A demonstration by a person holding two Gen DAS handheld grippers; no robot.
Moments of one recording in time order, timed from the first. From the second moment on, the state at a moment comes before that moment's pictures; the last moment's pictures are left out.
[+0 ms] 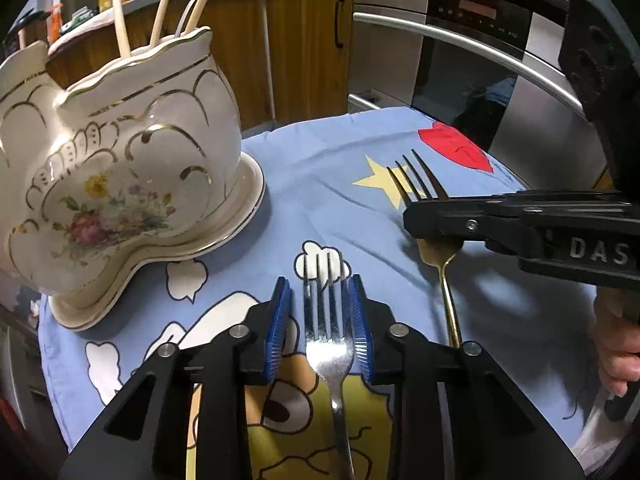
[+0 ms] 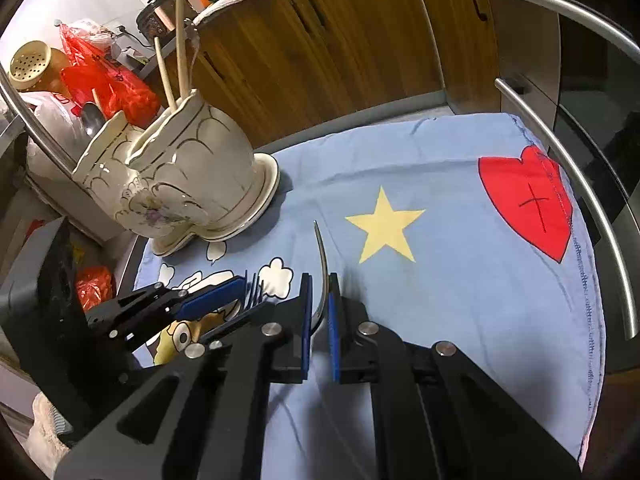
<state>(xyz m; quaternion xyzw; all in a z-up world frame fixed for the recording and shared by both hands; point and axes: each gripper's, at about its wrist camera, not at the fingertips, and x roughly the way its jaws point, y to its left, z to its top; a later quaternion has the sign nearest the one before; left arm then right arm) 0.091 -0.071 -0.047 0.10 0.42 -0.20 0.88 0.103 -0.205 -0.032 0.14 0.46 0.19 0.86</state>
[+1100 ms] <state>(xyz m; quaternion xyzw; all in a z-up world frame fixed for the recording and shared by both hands) 0.020 0.014 0.058 0.03 0.25 -0.15 0.95 0.064 -0.189 0.019 0.11 0.32 0.24 0.91</state>
